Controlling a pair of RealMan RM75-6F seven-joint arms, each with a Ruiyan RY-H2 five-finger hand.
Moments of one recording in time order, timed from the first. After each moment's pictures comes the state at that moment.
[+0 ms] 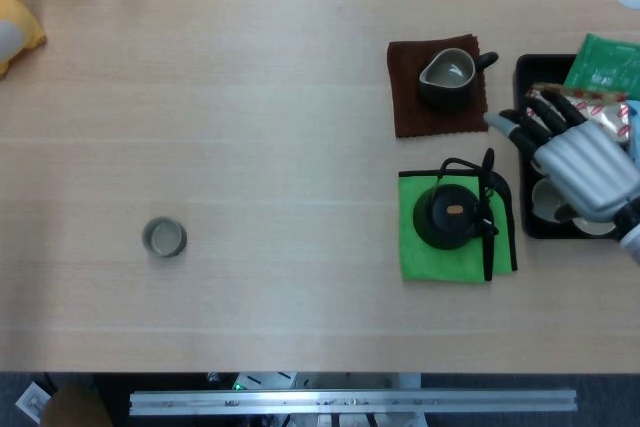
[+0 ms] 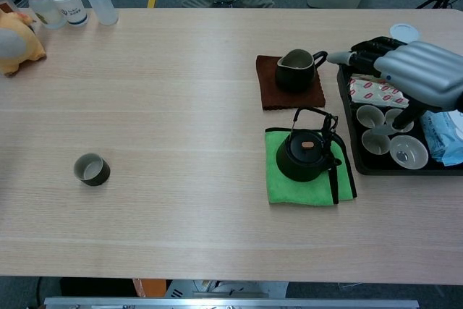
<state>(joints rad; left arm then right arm) -0.06 -1.00 -0.01 -1.80 1.46 1.47 0.22 0.47 -1.16 0.07 -1.78 -1.48 0.93 -0.33</state>
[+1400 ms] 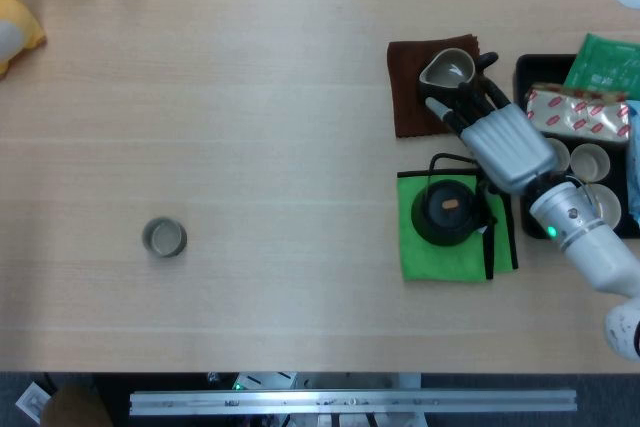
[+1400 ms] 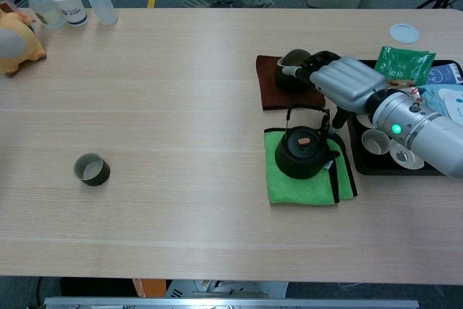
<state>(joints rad) -0.05 -0.99 0.00 -1.78 1.44 1.46 0.20 0.63 -1.53 0.09 -1.49 -1.20 0.90 -0.60</state>
